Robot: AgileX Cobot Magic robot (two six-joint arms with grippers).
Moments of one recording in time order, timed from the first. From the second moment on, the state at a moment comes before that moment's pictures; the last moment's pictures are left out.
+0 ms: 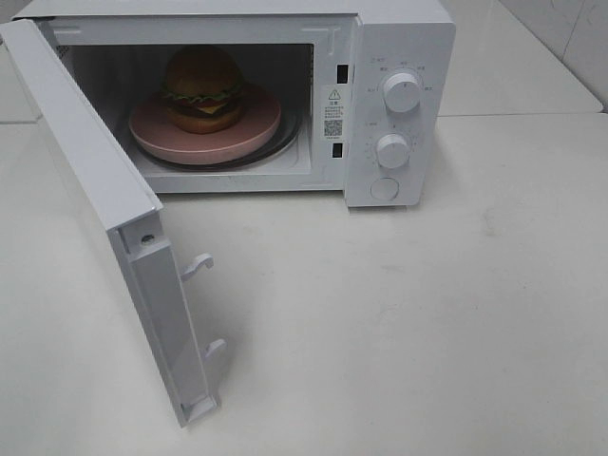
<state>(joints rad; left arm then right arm) 0.06 -0.01 -0.52 -0.17 1.08 0.14 0.07 0.00 -0.50 -0.03 0.99 0.00</state>
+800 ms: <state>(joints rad) 0.06 0.32 -0.56 -0.17 0.88 0.14 0.07 0.00 -0.50 -0.03 0.99 0.00</state>
